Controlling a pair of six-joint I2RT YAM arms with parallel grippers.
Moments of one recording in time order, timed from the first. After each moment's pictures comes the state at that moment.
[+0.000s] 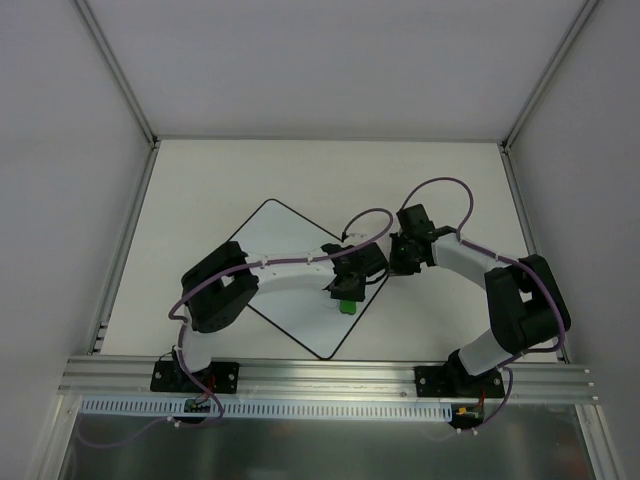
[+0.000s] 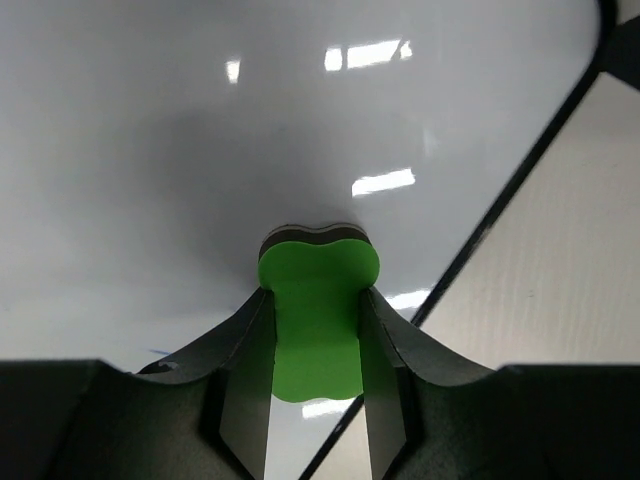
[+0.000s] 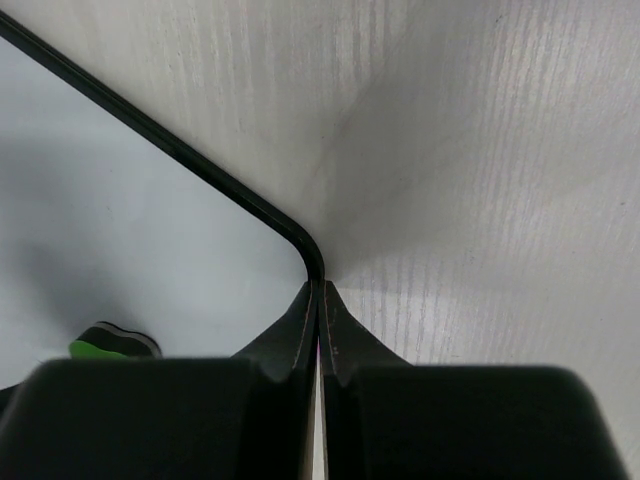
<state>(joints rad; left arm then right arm) -1.10 1.99 1.39 -0.65 -0.26 -0.91 0.41 1.56 0.83 -0.43 -0.07 0.45</state>
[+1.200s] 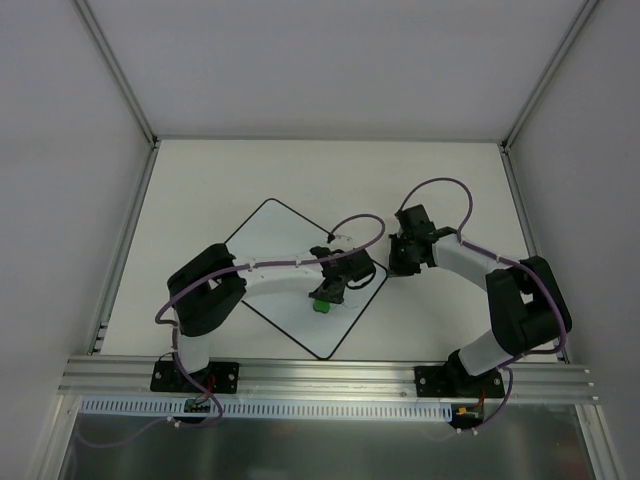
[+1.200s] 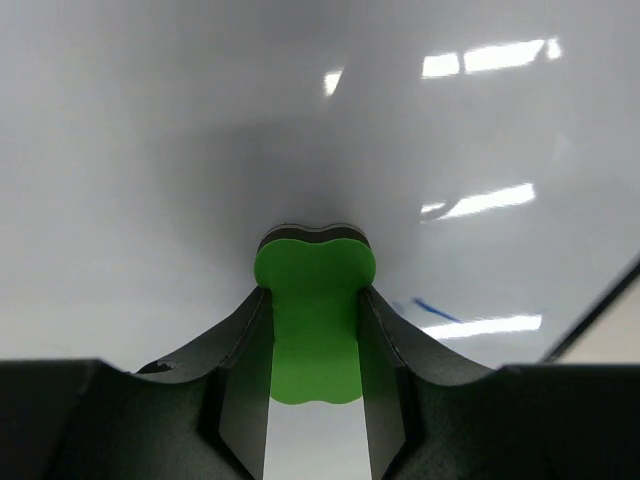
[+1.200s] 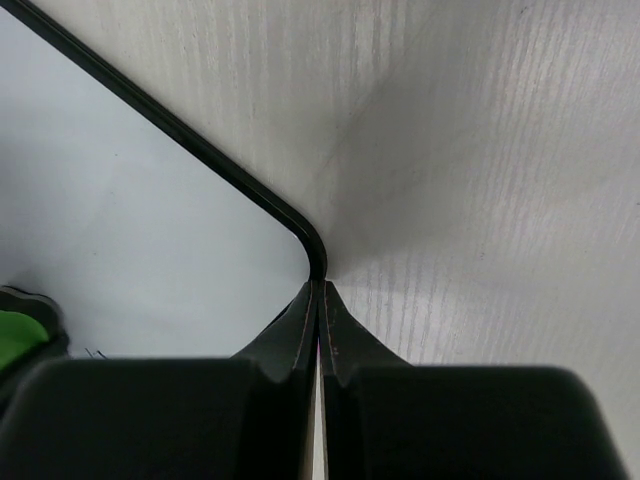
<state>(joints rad) -1.08 1.87 1.22 -0.72 -0.39 -0.83 0.41 1.55 0.83 -0.43 -0.10 0.43</state>
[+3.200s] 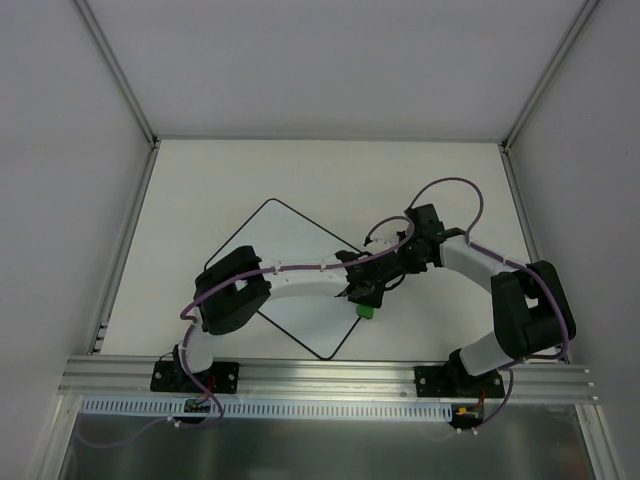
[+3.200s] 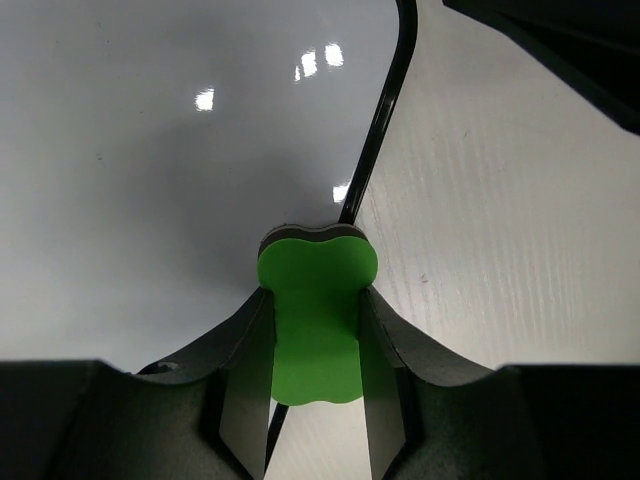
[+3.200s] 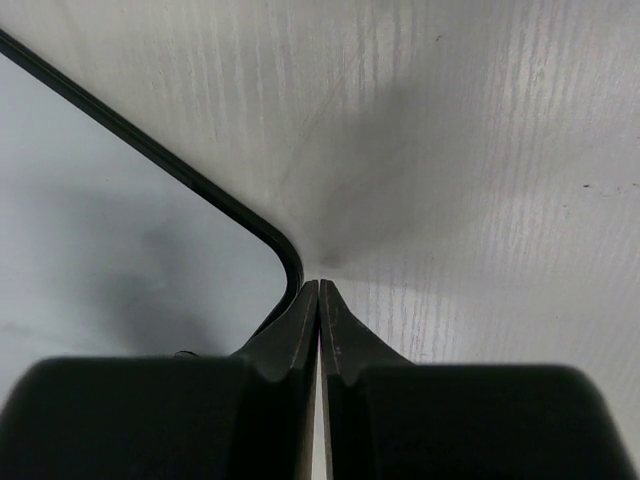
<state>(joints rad) -1.16 2.03 1.44 -0.55 -0.22 -0.83 0.35 1.52 0.80 -0.40 -0.10 0.43</state>
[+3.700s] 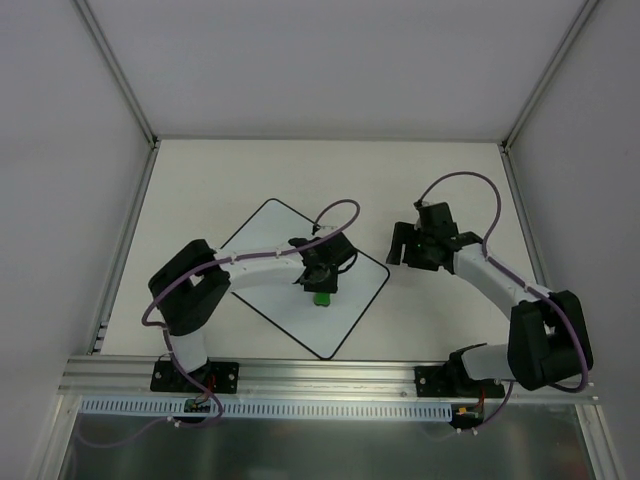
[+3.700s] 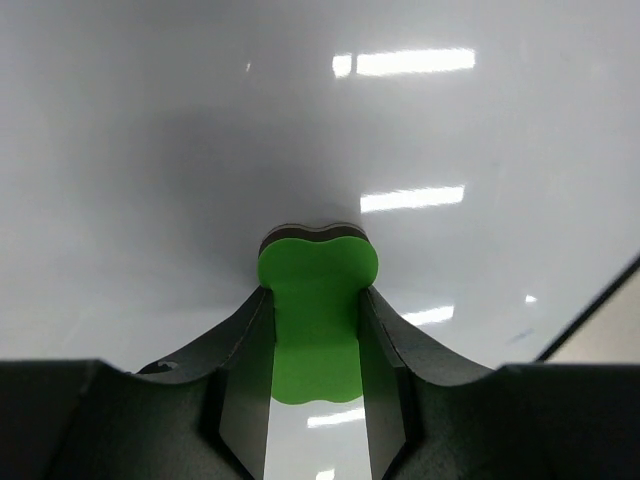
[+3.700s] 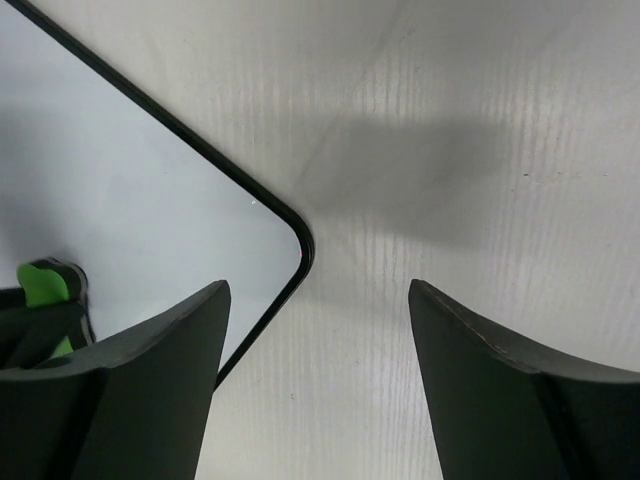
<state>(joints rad) -1.00 1.82 1.16 -0.55 -0.25 -0.83 0.33 1.37 0.78 -0.42 -0.09 0.41</state>
